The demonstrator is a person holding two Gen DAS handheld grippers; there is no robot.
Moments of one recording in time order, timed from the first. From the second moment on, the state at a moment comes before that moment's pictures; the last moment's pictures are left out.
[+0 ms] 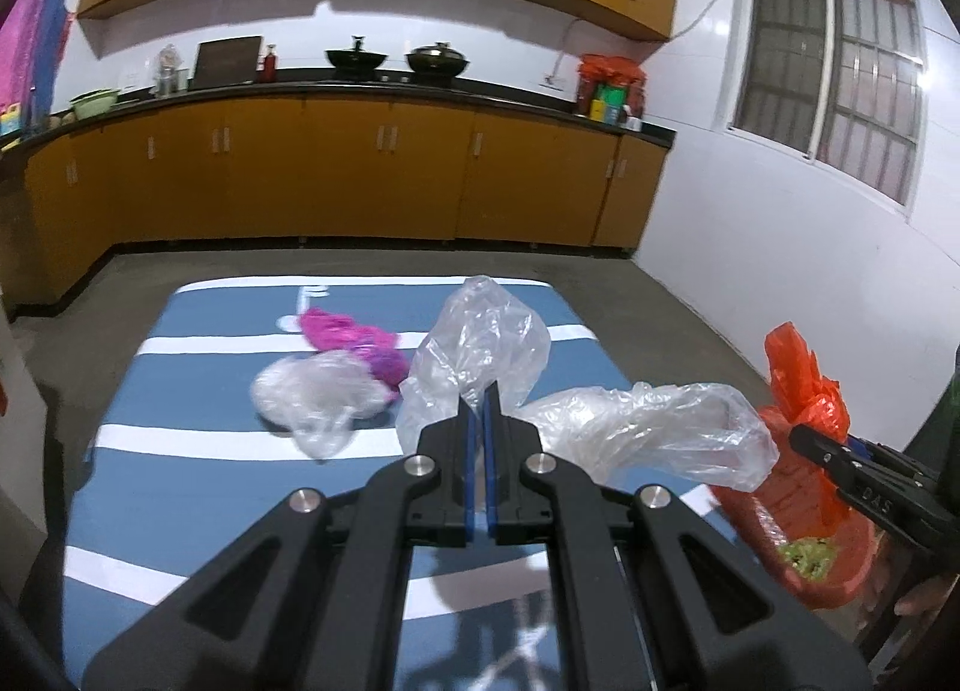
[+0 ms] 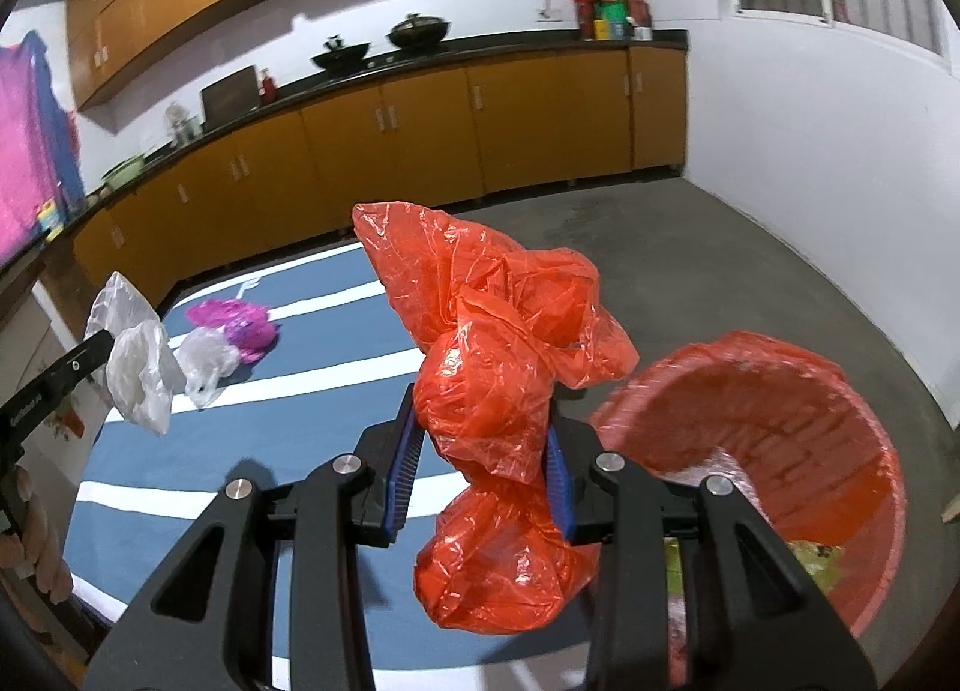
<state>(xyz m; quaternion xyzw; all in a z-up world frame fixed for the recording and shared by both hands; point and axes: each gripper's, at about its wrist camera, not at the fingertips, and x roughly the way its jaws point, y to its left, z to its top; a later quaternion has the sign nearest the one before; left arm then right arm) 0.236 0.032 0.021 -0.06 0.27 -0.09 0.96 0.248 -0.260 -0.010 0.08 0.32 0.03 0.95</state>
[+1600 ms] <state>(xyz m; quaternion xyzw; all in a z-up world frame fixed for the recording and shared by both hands) 0.253 -0.213 -0.023 -0.02 0.34 -0.30 0.89 0.191 -0.417 -0.006 0.19 0.27 -0.11 0.94</state>
